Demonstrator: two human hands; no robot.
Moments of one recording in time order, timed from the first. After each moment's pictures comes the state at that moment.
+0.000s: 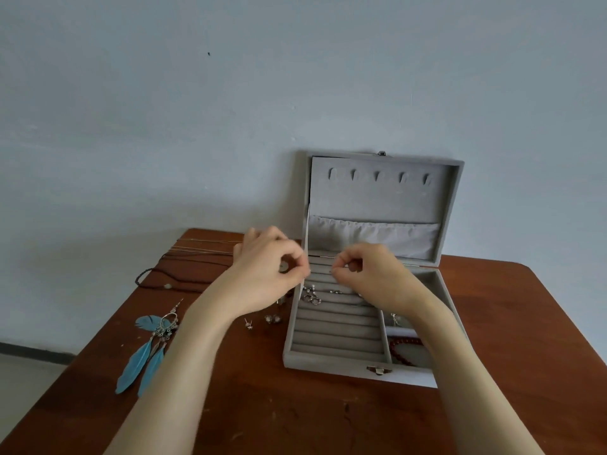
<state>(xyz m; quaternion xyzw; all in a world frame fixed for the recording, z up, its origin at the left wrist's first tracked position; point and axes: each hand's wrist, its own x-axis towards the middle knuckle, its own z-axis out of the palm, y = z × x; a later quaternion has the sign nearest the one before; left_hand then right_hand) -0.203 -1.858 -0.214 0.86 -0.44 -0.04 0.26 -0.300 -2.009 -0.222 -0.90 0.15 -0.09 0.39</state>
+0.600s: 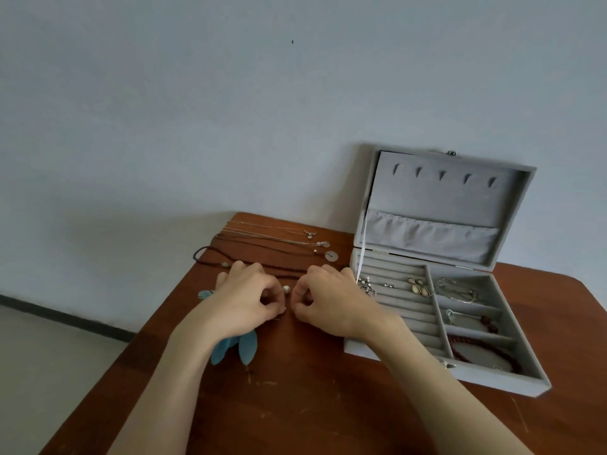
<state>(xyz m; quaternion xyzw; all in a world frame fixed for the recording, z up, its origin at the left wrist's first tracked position) -0.180 -1.766 -0.250 0.90 -0.37 -0.12 0.18 -0.253 -1.898 -0.240 -0.99 0.03 0.02 0.17</state>
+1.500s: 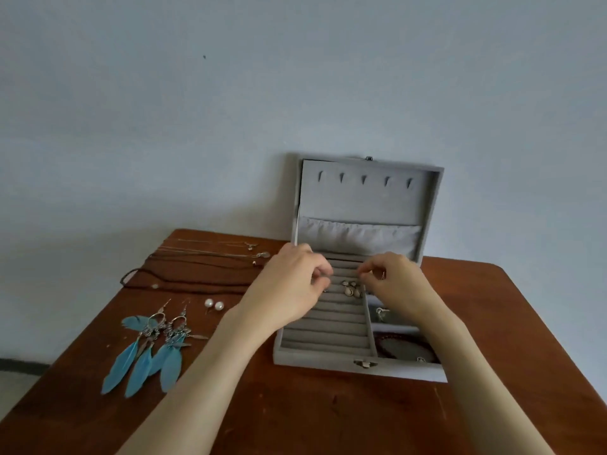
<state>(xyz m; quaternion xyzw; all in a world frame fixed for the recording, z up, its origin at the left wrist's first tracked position) -0.230 -1.883 -0.228 0.82 -0.50 0.00 0.27 -0.327 -2.033 -0.237 -0.93 0.25 -0.13 0.24</state>
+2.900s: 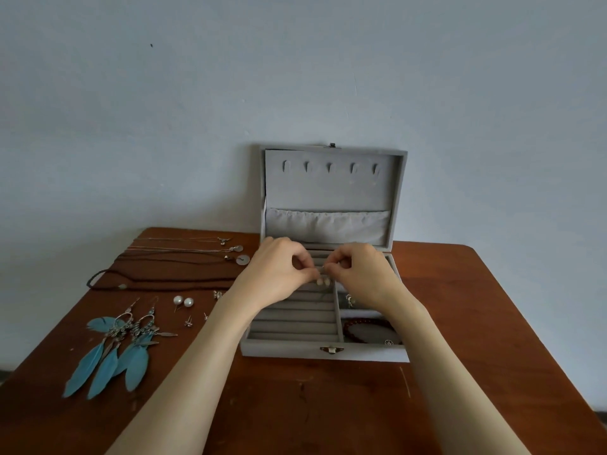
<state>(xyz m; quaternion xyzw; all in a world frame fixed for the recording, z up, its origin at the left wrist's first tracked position) -0.234 -1.914 -0.232 0.84 -0.45 -0.07 0.30 -0.330 -2.031 -0.239 -0.91 0.25 -0.14 0.31</state>
